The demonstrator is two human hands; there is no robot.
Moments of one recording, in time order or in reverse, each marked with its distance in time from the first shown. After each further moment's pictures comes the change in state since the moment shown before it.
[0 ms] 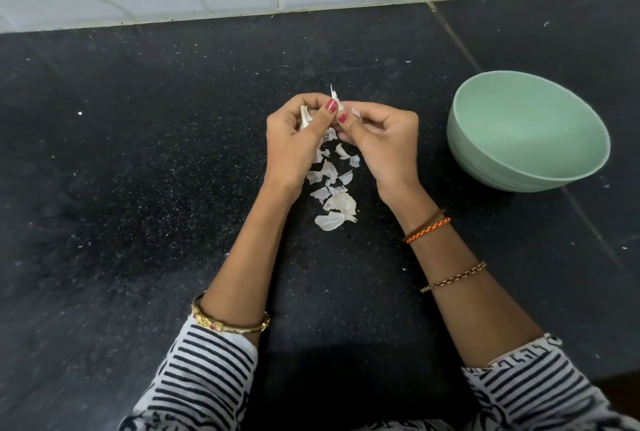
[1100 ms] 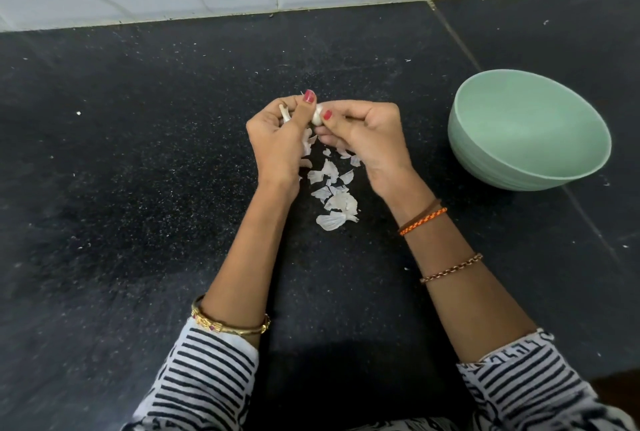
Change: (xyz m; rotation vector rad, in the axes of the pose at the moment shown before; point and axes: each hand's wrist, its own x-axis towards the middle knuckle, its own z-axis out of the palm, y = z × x) left_hand 0.001 0.004 -0.002 -0.118 0.233 -0.167; right_hand 0.004 -0.014 0.010 0.116 -0.145 0.227
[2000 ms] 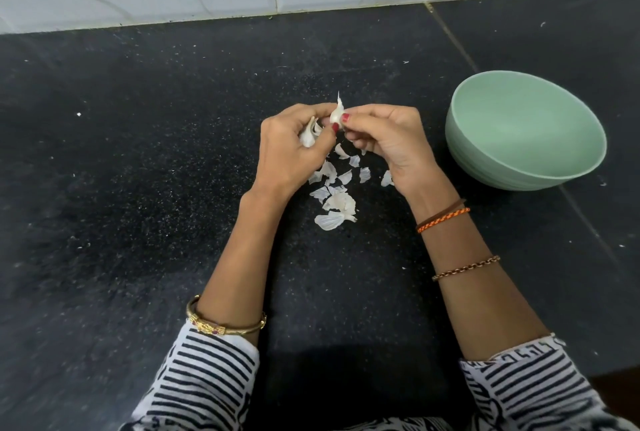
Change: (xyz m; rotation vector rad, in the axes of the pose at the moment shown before) left_hand 0.003 -0.011 -0.009 0.542 -0.239 0.536; right_hand 0.000 -0.008 -0.025 -0.098 0.023 0.118
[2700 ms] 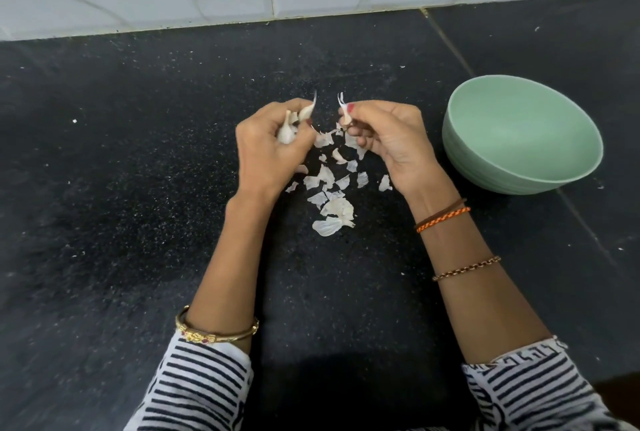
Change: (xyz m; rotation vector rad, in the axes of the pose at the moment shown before) left_hand 0.003 -0.005 -0.013 0.035 0.116 -0.020; right_hand 0.005 -0.004 0.002 0.091 0.046 0.007
